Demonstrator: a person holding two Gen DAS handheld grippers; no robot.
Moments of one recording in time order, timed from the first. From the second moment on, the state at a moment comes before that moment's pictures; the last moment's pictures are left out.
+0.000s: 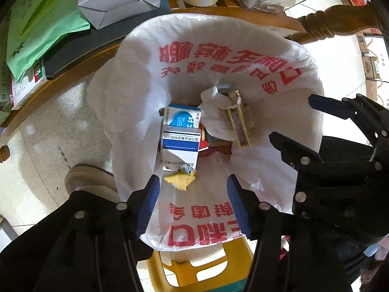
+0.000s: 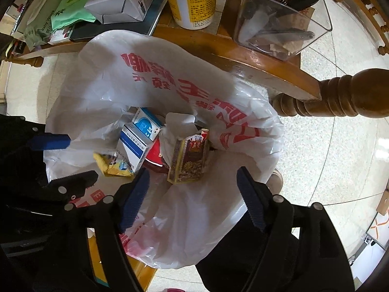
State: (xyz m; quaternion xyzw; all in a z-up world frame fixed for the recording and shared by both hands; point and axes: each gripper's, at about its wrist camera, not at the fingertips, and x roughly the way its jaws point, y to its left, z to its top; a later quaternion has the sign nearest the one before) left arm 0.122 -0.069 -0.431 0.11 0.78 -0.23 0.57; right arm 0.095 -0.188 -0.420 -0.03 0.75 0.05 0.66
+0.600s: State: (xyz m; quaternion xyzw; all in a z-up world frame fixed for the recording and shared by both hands) left arm 0.121 -0.068 -0.403 0.12 0.75 -0.19 0.63; right arm 0.083 -0.202 -0.386 -0.02 0.72 -0.02 0.69
